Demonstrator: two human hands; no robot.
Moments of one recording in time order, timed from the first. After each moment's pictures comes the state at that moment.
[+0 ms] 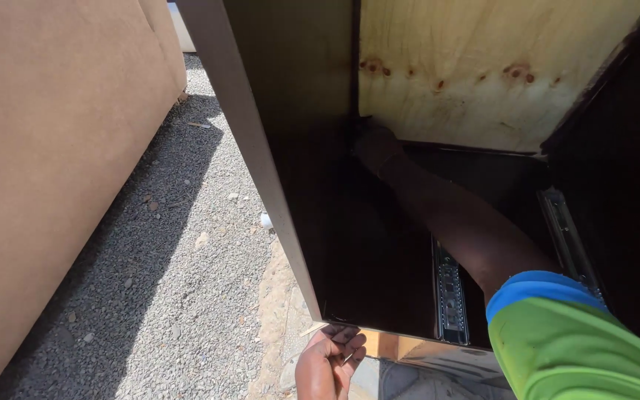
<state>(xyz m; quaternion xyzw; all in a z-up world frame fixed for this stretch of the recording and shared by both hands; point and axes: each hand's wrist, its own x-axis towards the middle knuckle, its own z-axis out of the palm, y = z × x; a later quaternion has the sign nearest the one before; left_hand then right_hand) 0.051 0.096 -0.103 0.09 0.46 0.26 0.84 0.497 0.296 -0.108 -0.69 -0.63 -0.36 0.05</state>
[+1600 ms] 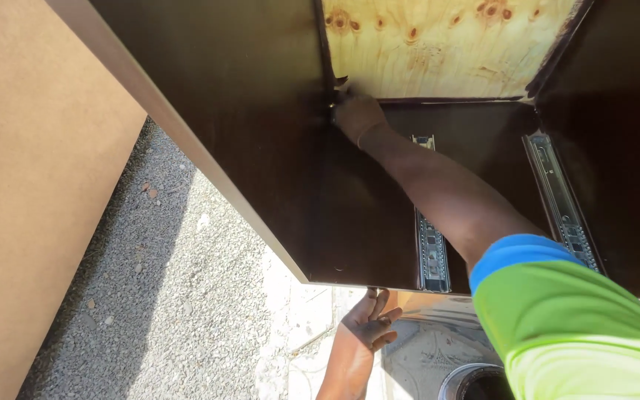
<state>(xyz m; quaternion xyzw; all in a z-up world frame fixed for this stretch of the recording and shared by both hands) 0.053 0.042 -0.058 0.39 0.40 0.04 0.83 0.450 0.274 -0.081 -0.79 -0.55 -0.26 -0.02</state>
